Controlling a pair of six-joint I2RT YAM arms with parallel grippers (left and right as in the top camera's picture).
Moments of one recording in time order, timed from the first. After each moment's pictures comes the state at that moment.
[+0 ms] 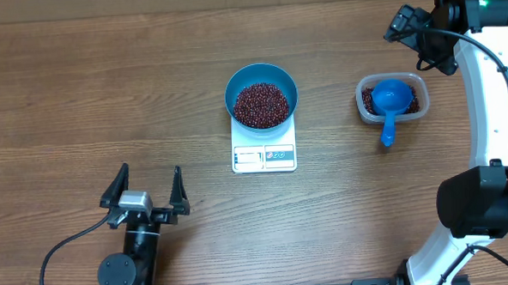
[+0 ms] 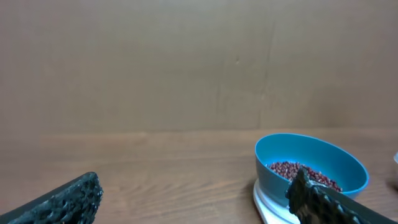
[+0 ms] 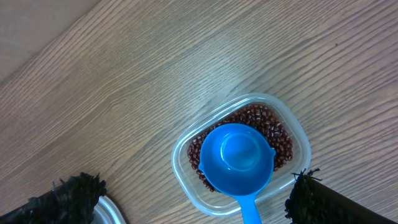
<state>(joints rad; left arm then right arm) -0.04 0.02 0.02 0.09 0.08 -0.07 -0.07 1.93 2.03 -1.23 0.04 0.51</state>
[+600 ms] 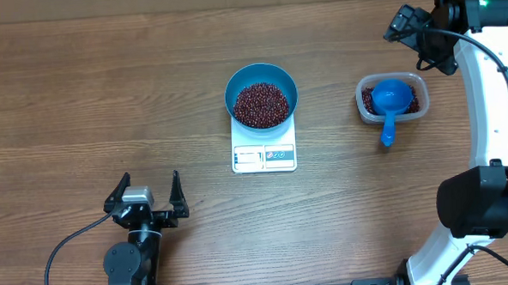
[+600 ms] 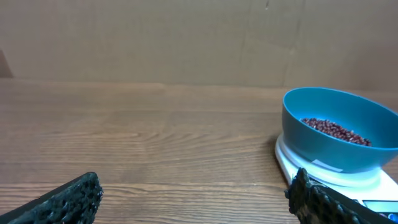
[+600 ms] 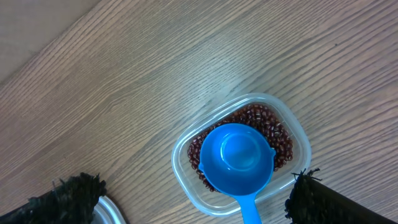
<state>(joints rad) -0.04 0.01 0.01 -0.08 0.00 -0.07 -0.07 1.93 2.03 -1.23 0.04 0.51</state>
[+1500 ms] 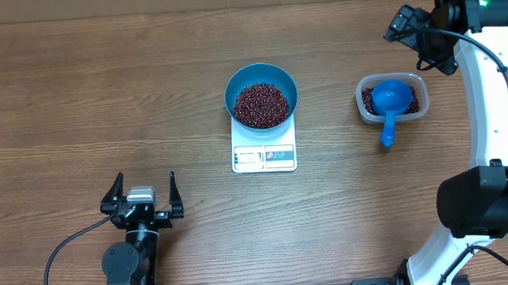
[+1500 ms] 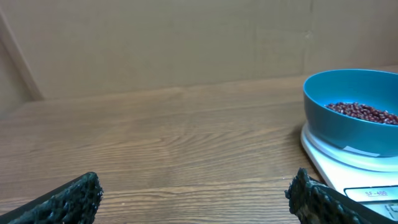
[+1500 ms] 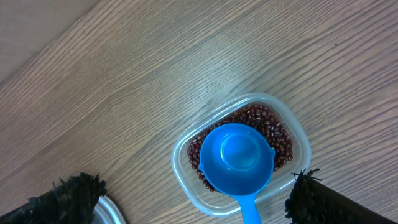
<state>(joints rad) -0.01 0.01 0.01 -0.08 -0.01 0.08 -0.07 1.93 2.03 -1.23 0.04 0.51</state>
